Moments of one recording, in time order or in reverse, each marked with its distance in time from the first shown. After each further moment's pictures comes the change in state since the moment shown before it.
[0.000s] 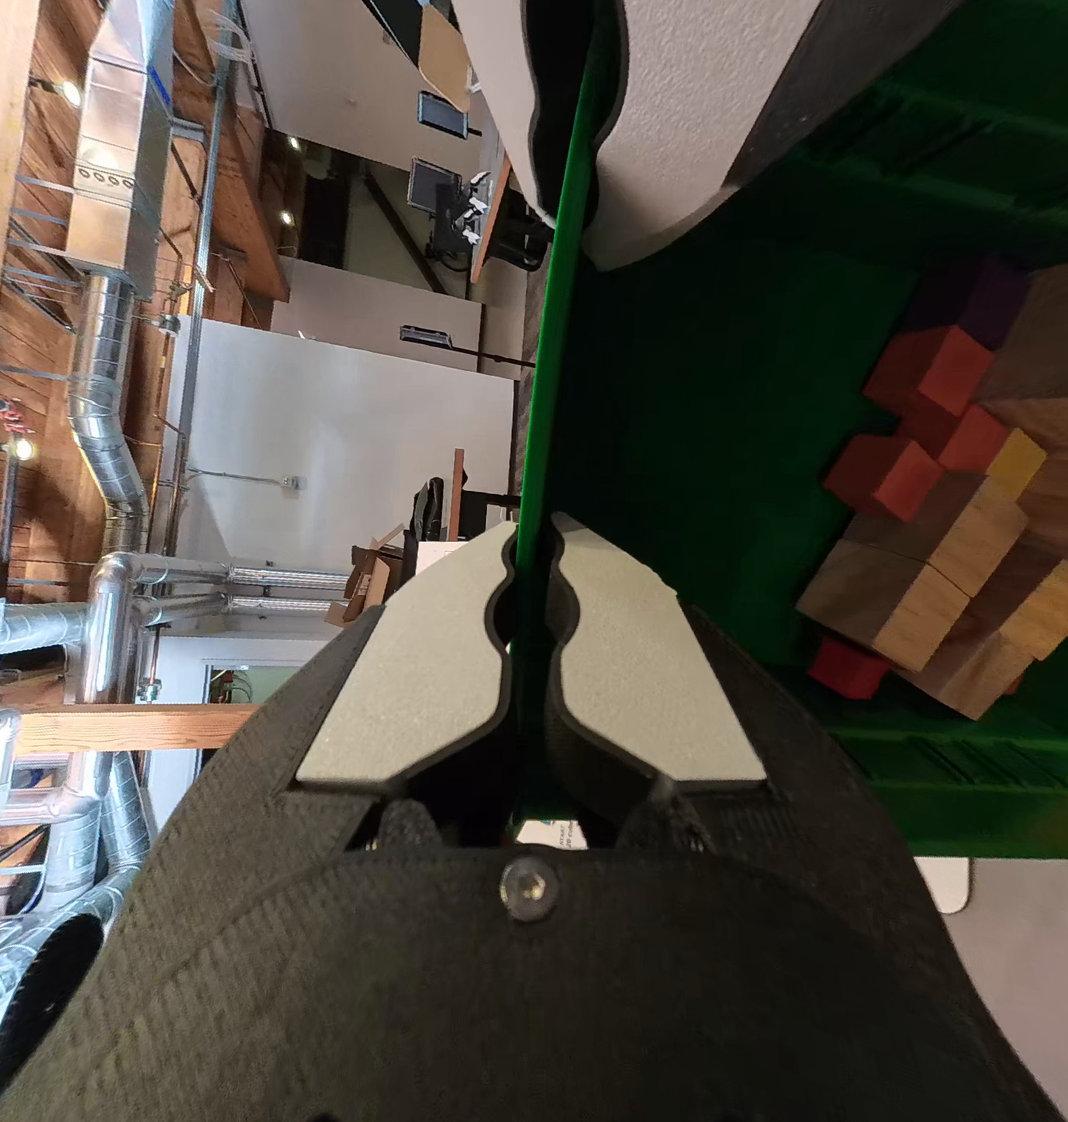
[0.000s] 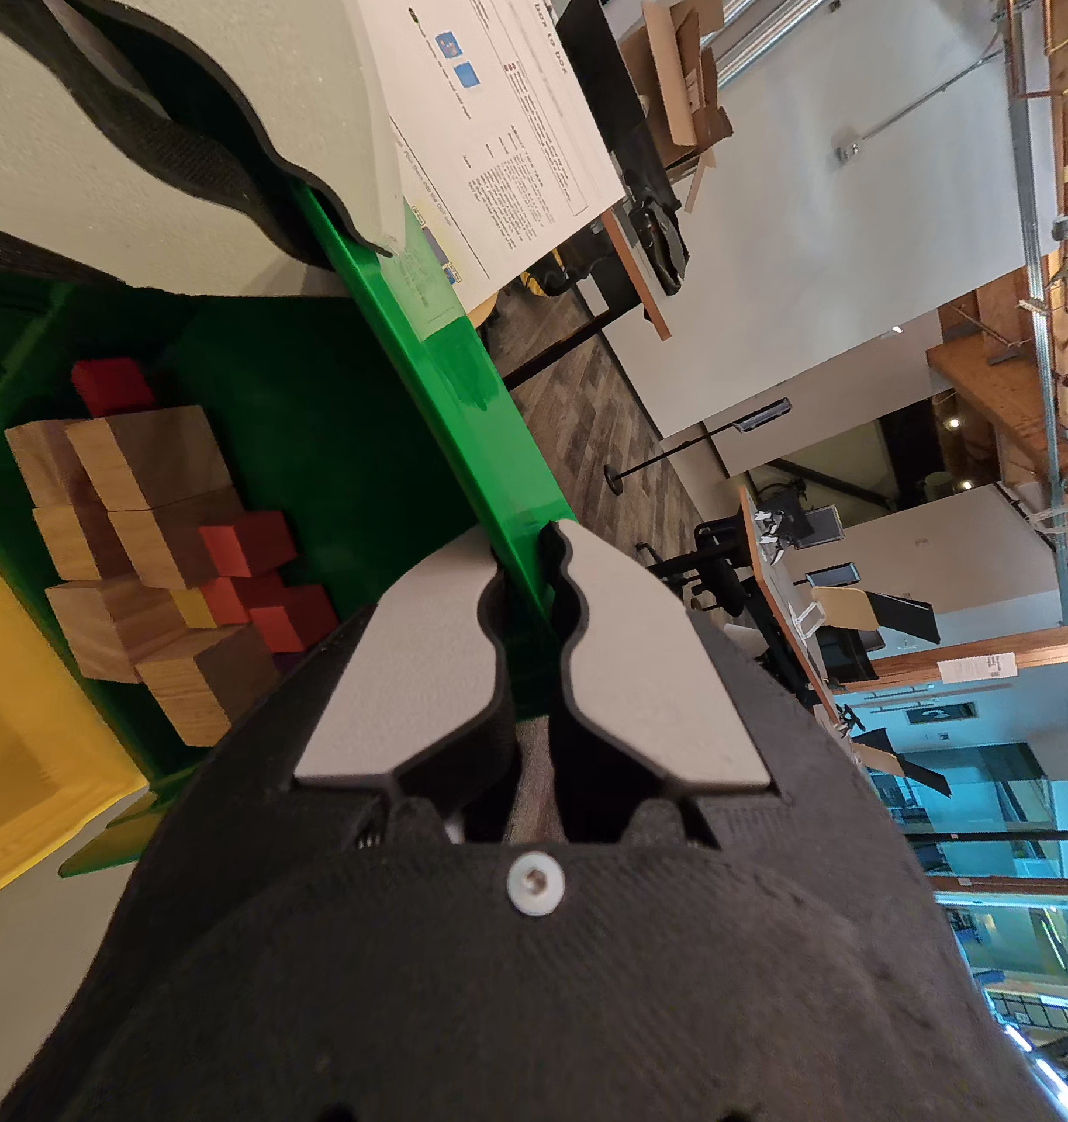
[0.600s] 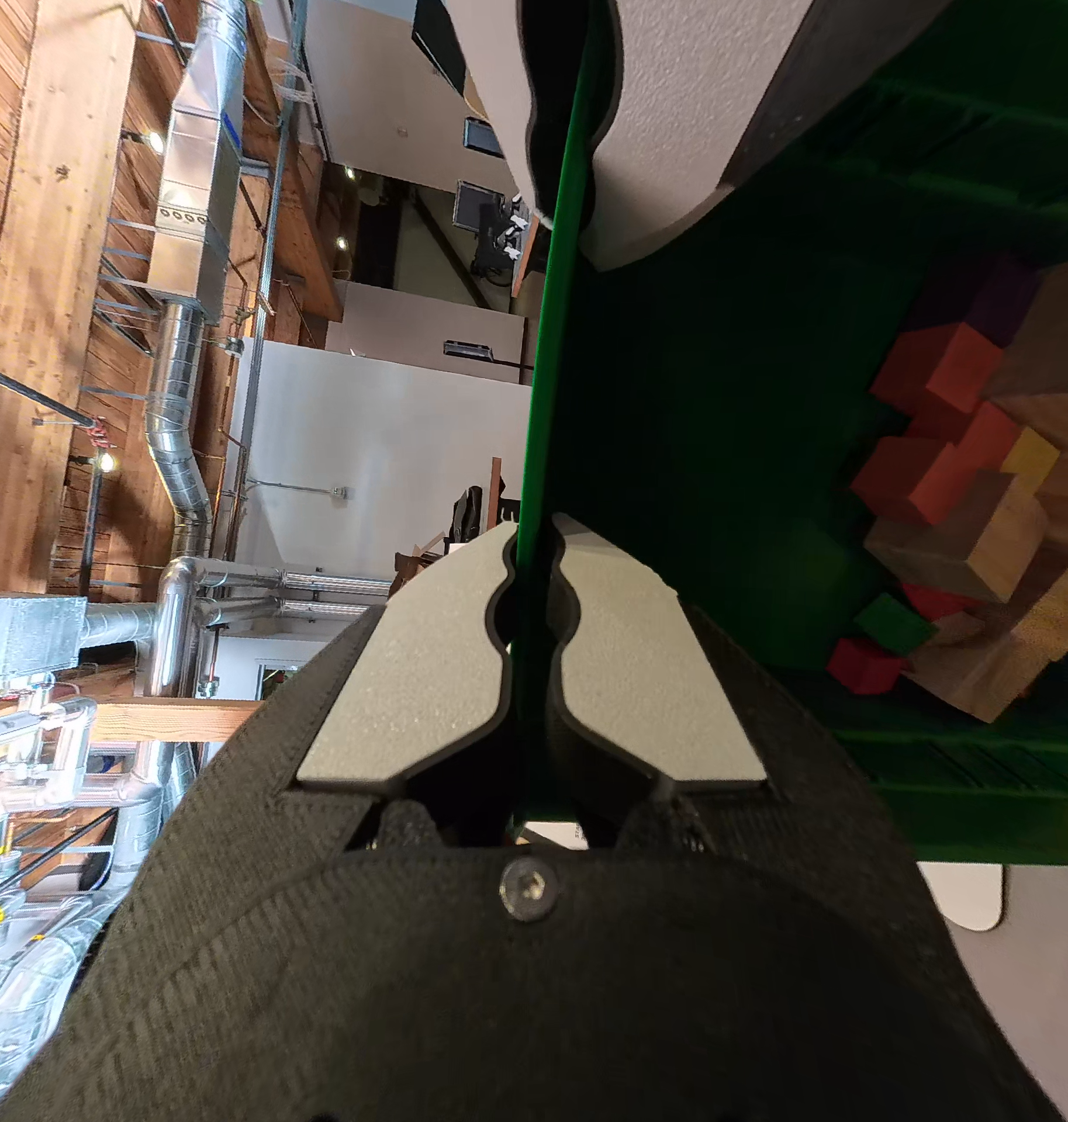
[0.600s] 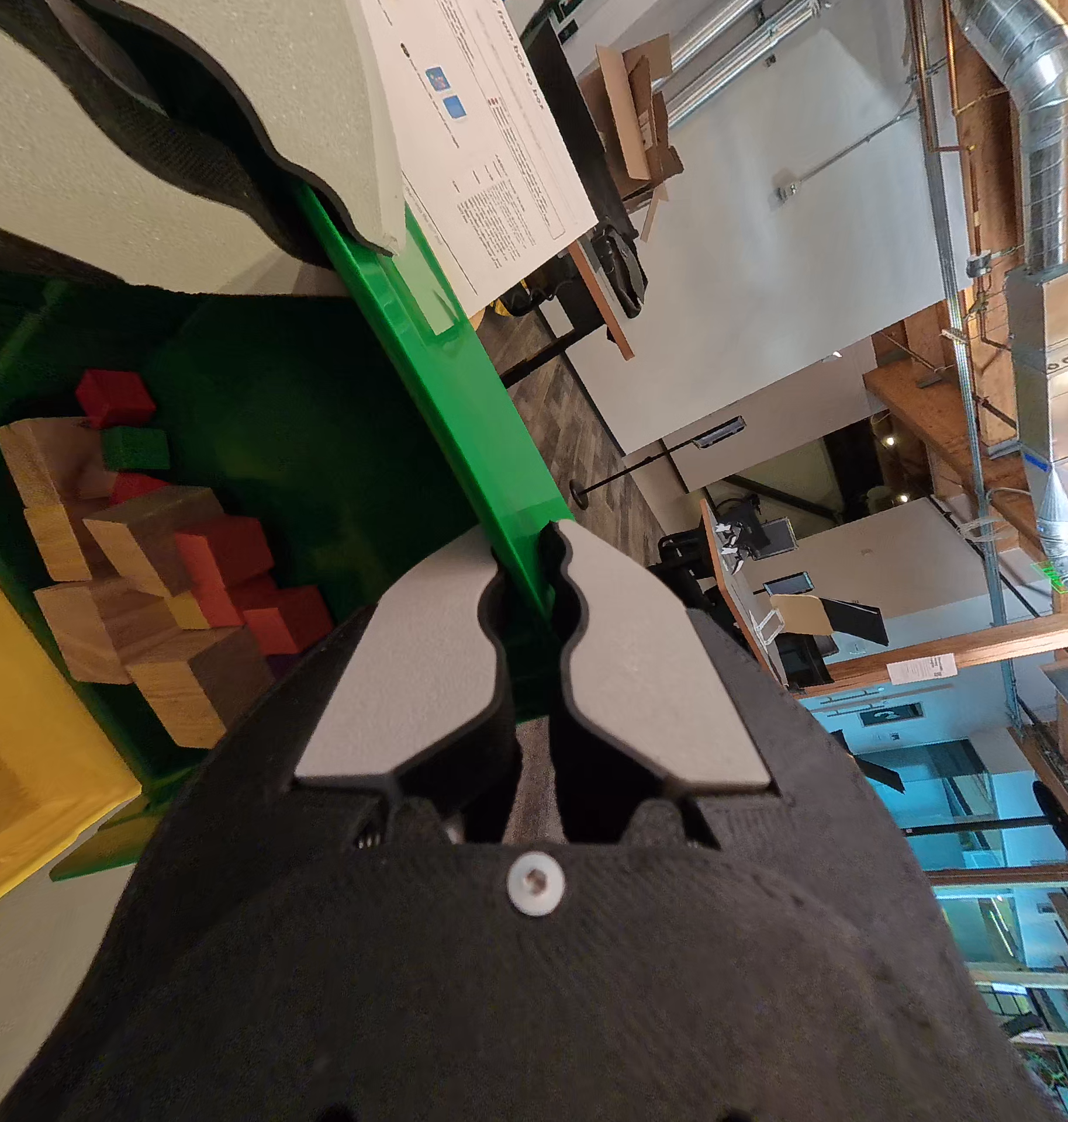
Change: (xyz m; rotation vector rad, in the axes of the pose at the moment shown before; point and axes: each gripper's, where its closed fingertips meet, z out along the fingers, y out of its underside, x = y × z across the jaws) left arm 0.007 -0.003 -0.017 0.020 -0.077 0.039; right arm -0.011 -0.002 -0.015 0.032 0.068 -0.025
